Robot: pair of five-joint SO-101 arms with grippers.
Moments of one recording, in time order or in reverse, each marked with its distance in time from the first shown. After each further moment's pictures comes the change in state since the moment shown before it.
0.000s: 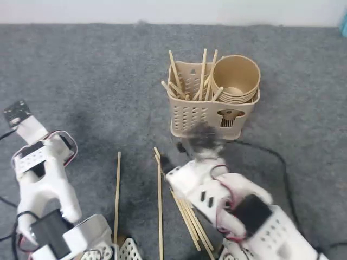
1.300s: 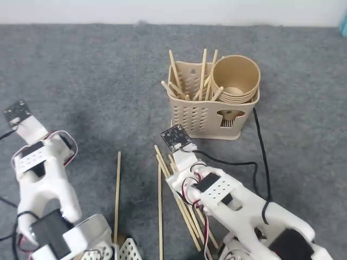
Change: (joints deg) left arm 0.0 0.0 0.0 0.0 0.0; right arm 4.0 44.9 10.4 -27.7 -2.7
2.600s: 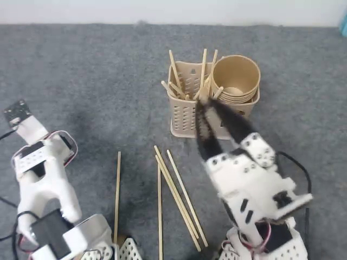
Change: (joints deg) left arm 0.0 0.0 0.0 0.0 0.0; right arm 14.6 -68.7 0.1 -27.1 14.9
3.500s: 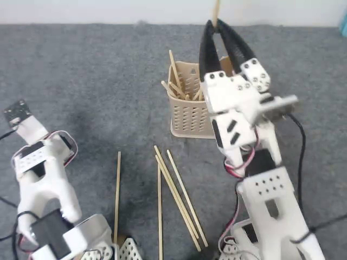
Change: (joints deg) left arm 0.0 0.0 0.0 0.0 0.0; right arm 9.5 48.4 -23.6 -18.2 -3.8
